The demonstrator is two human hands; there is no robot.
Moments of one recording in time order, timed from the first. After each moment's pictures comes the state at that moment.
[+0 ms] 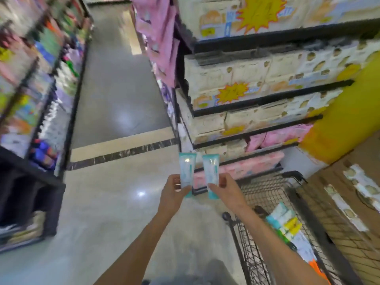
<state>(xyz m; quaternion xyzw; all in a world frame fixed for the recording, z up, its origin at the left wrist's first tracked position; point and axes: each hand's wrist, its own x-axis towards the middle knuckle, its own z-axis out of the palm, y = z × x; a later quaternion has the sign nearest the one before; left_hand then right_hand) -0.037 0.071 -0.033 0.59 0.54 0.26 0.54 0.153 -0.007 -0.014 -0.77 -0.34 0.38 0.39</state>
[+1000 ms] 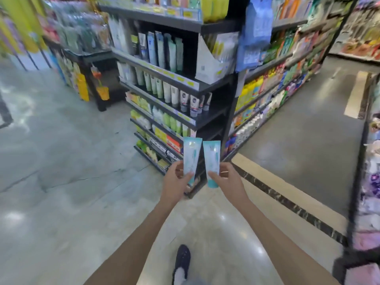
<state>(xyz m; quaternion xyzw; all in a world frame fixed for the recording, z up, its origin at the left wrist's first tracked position) -0.735 0.066 0.048 0.31 0.71 0.58 0.25 -0.580 0.176 0.061 -0.44 -0.71 0.48 0.27</state>
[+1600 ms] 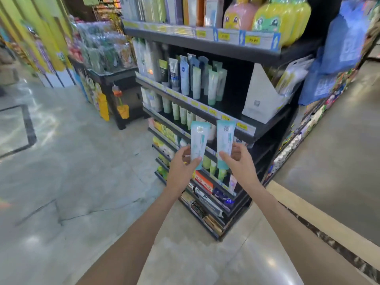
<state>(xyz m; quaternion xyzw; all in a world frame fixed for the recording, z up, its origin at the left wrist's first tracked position) -1.052 0.234 0.104 0.34 0.72 0.58 0.18 -0.901 0.365 0.109 -0.36 -0.70 0.50 0.36</state>
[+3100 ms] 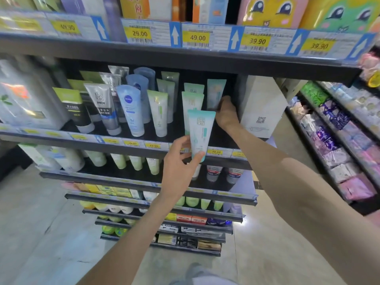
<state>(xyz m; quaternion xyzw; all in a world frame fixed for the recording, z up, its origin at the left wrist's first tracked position) -1.287 0.469 0.122 0.57 0.50 0.56 0.33 -1.119 0.668 0.156 -0.65 -0.60 0.23 0.40</state>
